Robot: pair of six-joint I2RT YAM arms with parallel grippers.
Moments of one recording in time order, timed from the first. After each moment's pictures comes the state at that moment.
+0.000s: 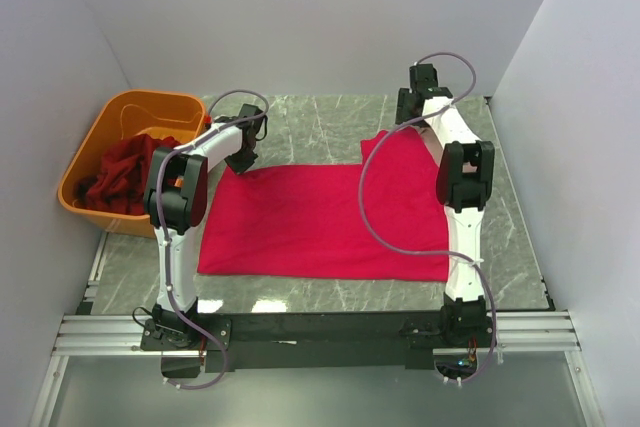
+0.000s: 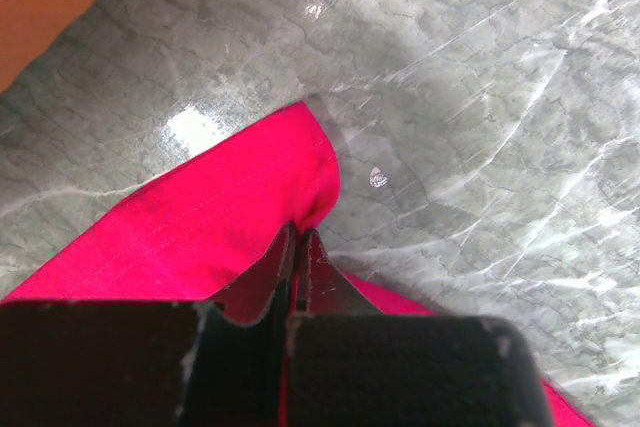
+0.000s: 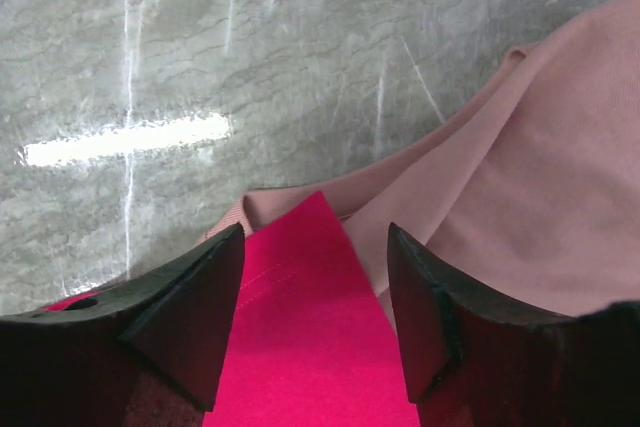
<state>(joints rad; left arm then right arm) -0.28 2.14 1.62 -0.75 -0.47 -1.01 0.08 2.44 2.19 -0.65 0.17 0.15</state>
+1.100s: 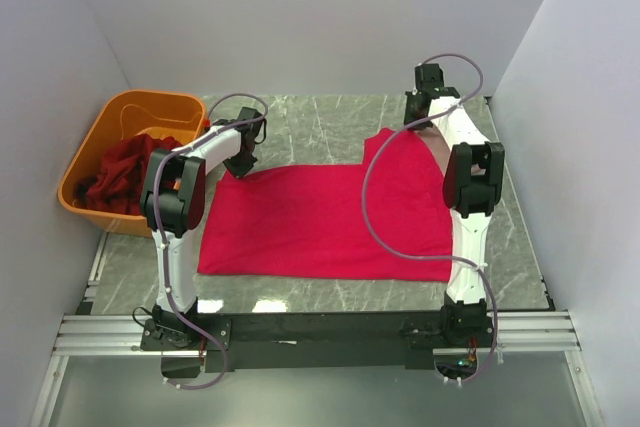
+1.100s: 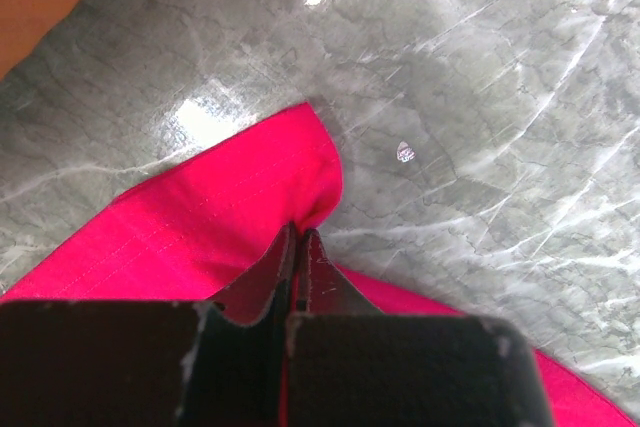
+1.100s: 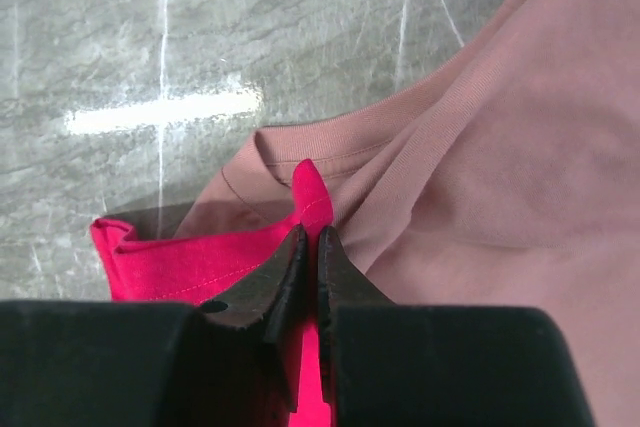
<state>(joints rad) -0.28 2.10 1.56 -0.75 -0.46 -1.01 0.07 2.32 2.05 -0.67 0.07 0.18</state>
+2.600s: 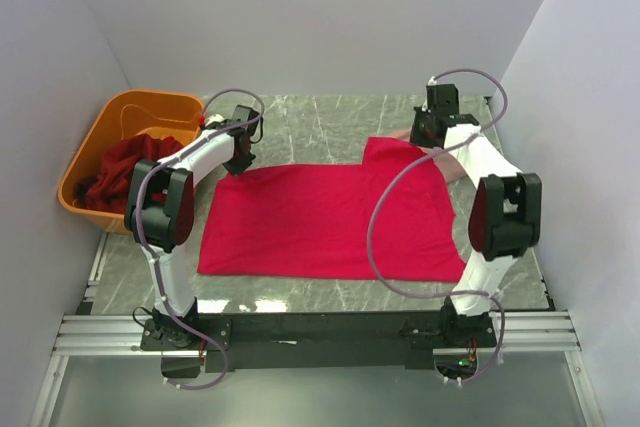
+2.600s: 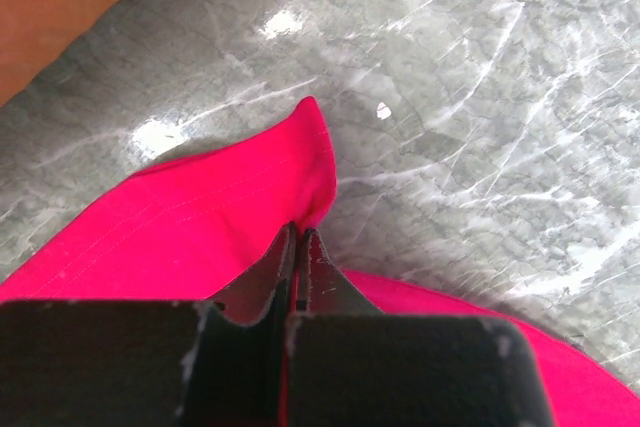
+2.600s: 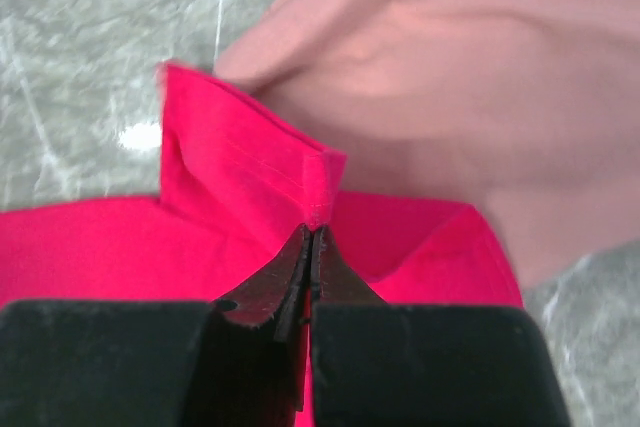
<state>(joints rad) -0.30 1.95 1.46 -0.68 -0.45 -1.01 0.09 1.83 1.46 -0.47 0.02 0.24</state>
